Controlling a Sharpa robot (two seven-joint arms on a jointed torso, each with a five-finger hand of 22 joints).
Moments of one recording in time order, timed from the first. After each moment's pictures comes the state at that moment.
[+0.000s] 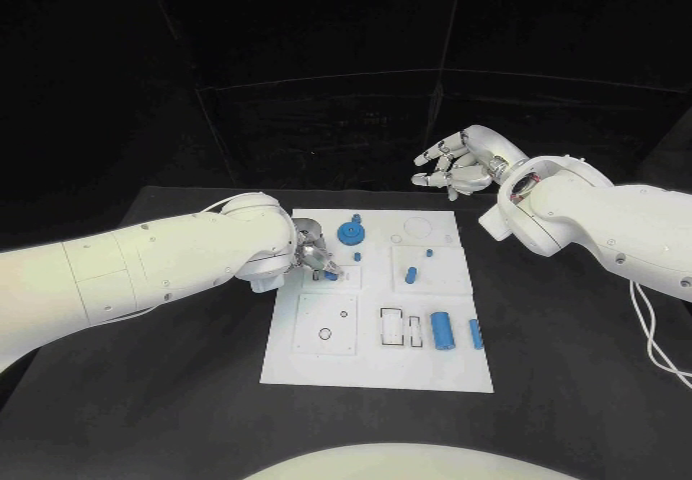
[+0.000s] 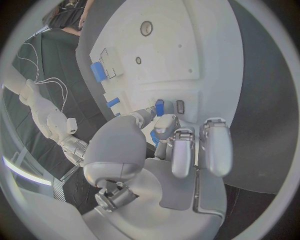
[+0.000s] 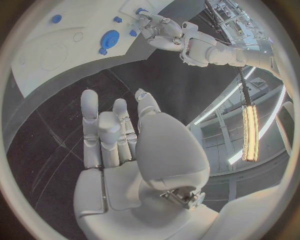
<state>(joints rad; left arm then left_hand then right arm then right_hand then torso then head) 1.29 -0.62 -0.13 1.38 -1.00 0.09 -0.60 1.12 -0.05 0.54 0.11 0.11 0.90 0.05 0.62 0.62 1.35 -0.03 1.14 1.08 1.47 -0.09 1.56 1.31 0.07 1.46 0.02 1.40 1.30 1.29 -0.78 0.03 1.43 -0.96 -0.37 -0.03 1.40 -0.01 -0.15 0.11 0.45 0.90 0.15 0.17 0.07 1.05 0.06 0.87 0.71 1.43 -0.01 1.10 0.93 0.17 1.05 0.10 1.06 0.59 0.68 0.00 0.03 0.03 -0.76</state>
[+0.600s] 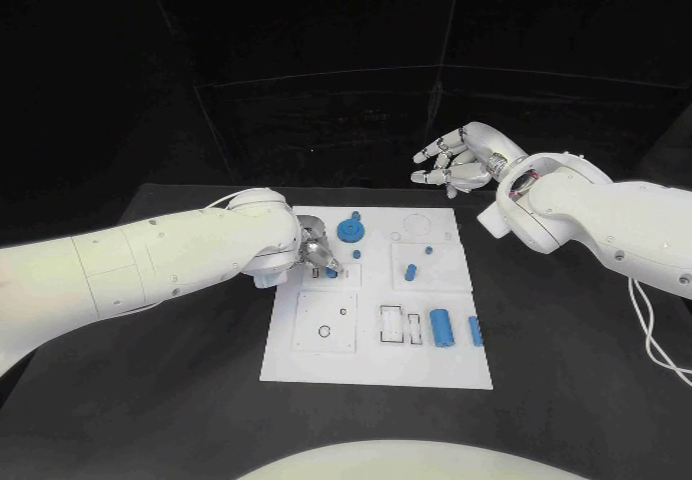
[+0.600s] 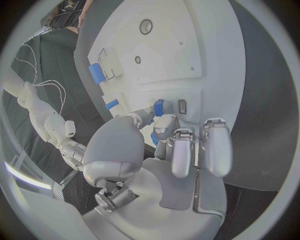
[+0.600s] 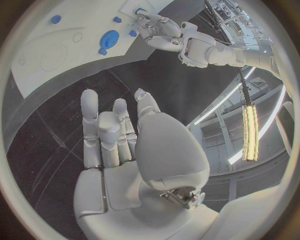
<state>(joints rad) 1.30 -0.59 -0.13 1.35 -1.02 0.12 -0.62 1.07 -0.06 0.56 0.08 0.12 0.91 0.04 0.63 0.62 1.36 -0.04 1.13 1.07 1.47 -0.09 1.56 1.31 0.07 1.46 0.02 1.41 1.31 1.29 -0.78 0.03 1.43 -0.96 -0.37 -0.03 1.40 -0.01 -0.15 0.11 0.45 0.90 0.15 0.17 0.07 1.05 0.06 0.87 0.71 1.43 -0.01 1.10 0.93 0.17 1.05 0.10 1.06 0.58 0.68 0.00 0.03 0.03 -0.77</state>
